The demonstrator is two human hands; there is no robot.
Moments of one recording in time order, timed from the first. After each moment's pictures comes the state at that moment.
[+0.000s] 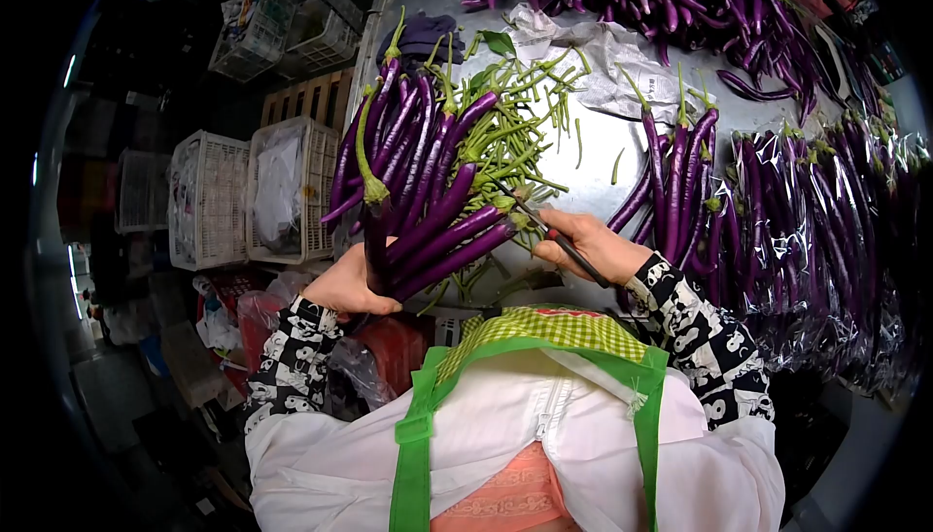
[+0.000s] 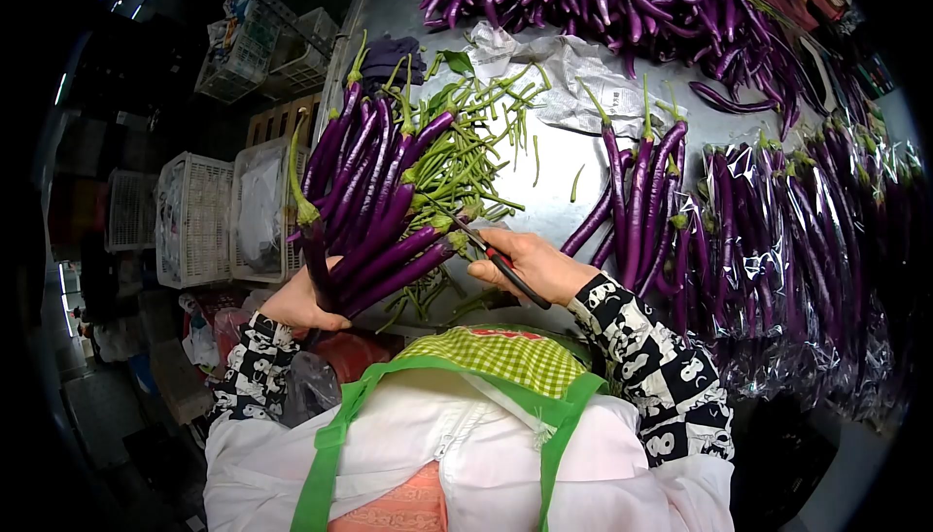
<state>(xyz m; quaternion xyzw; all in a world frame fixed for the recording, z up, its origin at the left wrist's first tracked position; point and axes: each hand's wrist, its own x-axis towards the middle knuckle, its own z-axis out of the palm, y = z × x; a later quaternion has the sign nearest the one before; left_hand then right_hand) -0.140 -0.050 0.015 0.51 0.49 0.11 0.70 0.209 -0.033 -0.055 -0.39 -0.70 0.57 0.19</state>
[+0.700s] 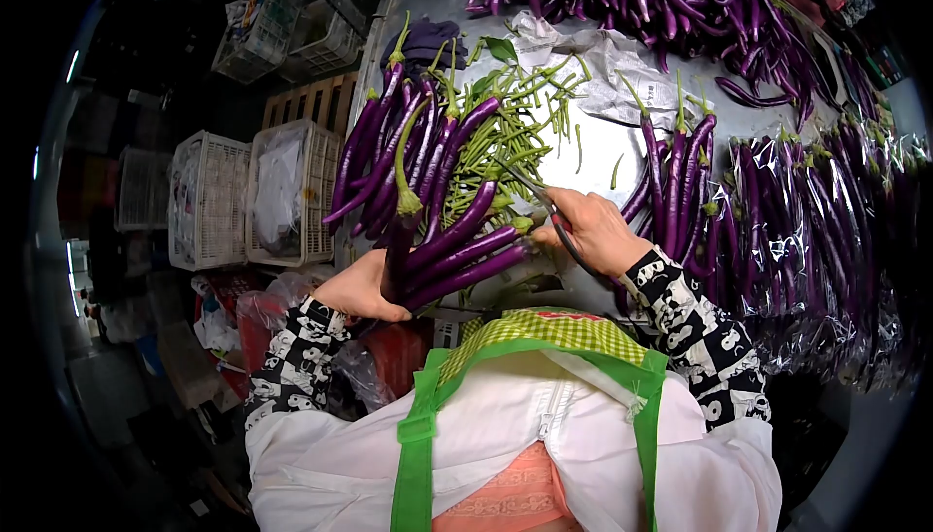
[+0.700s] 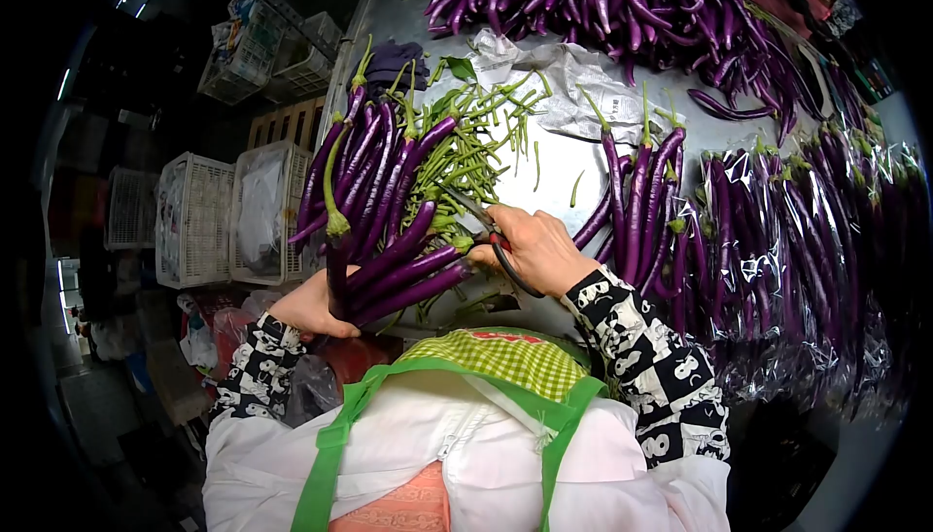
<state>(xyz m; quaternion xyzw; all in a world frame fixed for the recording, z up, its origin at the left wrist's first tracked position) -0.136 -0.050 0.008 0.55 0.43 0.07 0.71 0.210 -0.020 -0.044 -0.44 -0.81 0.30 0.25</state>
